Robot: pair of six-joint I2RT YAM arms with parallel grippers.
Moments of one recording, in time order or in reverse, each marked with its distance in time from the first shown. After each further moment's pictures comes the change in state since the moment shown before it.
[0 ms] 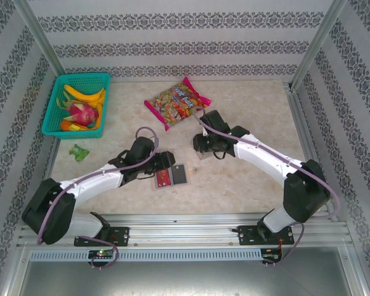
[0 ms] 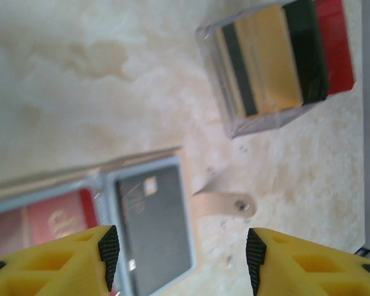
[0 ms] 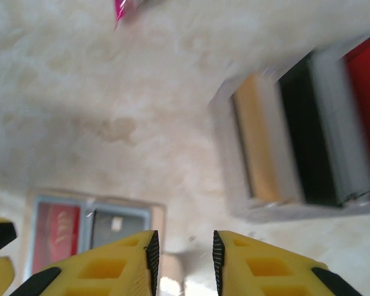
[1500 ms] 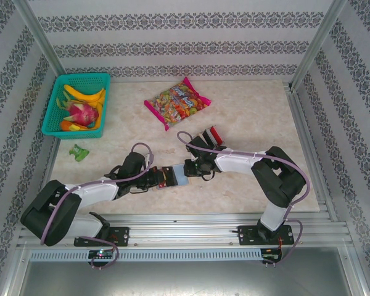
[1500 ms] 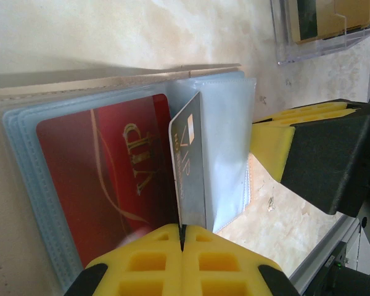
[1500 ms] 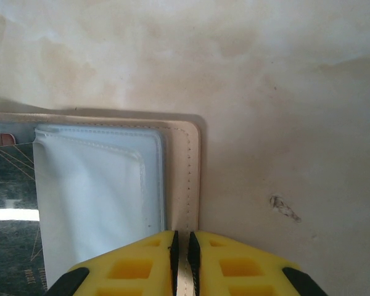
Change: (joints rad) left arm 0.054 -0.034 -0.311 0.241 0.192 -0.010; right arm 0.134 0.204 -0.242 0.280 -0.188 0.194
